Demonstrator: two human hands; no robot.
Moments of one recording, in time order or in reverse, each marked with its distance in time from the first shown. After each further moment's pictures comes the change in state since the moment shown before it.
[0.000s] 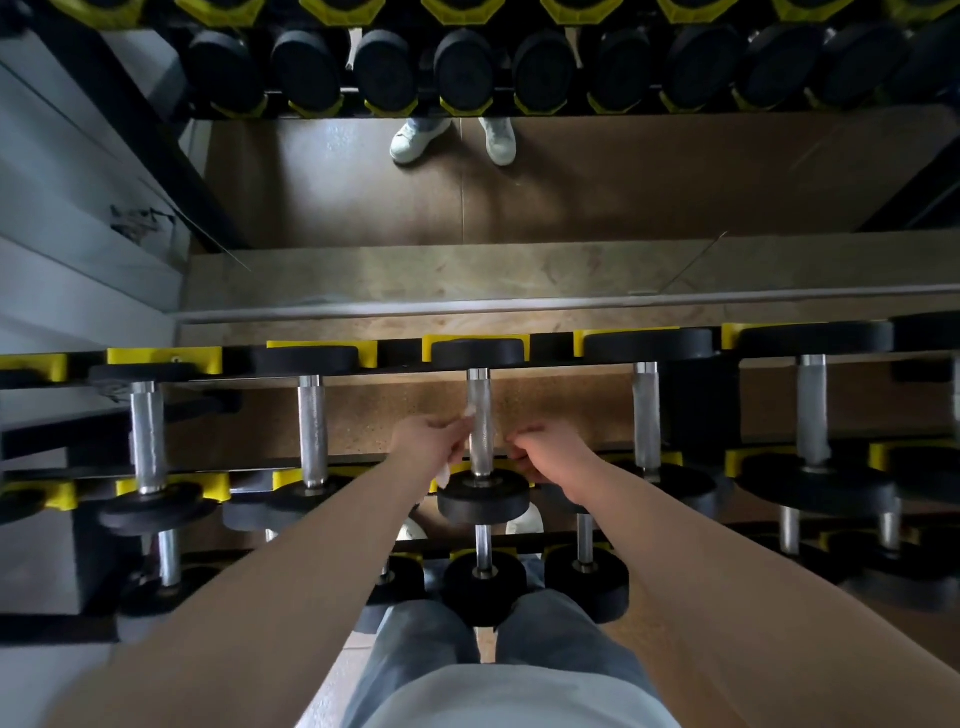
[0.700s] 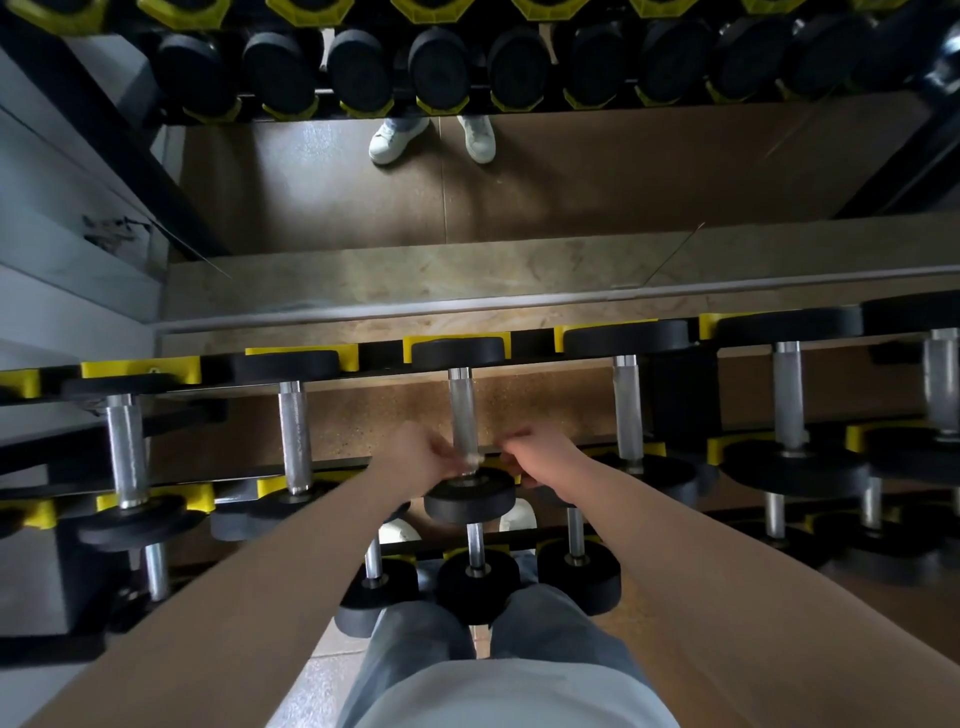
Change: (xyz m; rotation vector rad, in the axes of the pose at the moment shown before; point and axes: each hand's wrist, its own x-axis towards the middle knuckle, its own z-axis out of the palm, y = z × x) left_hand -0.012 0.006 -0.004 0.762 -0.163 0.160; right_hand -0.001 0.007 -0.006 -0.099 -0.036 0.000
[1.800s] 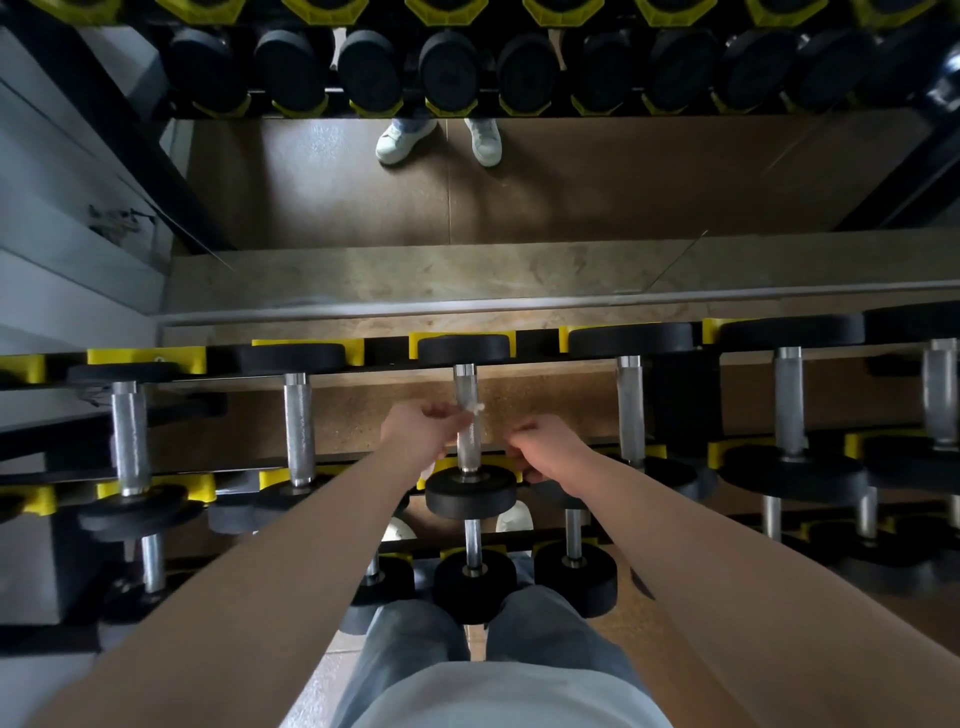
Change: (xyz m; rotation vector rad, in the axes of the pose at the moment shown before) left_hand -0.002 0.015 -0.007 -0.510 0.190 -0.069; right_hand 0.005 0.001 -0.005 0.007 0.014 -0.029
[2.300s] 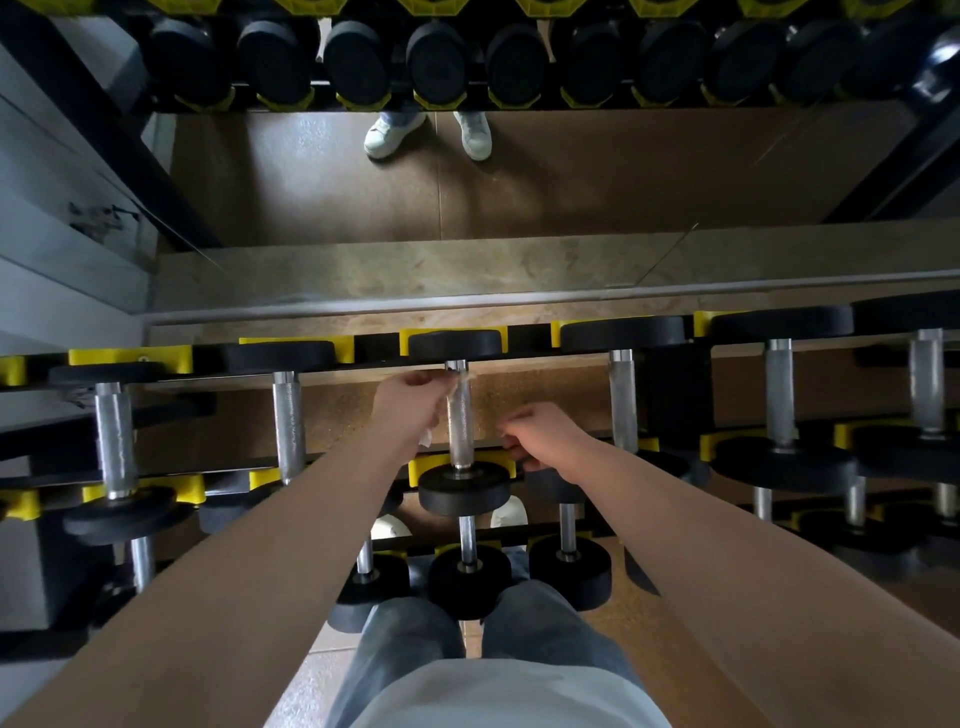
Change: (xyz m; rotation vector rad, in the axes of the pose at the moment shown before) left_hand 0.013 0.019 -0.001 -0.367 0.051 -0.030; right_hand 0.004 -0.001 -0.009 0.026 -0.013 0.005
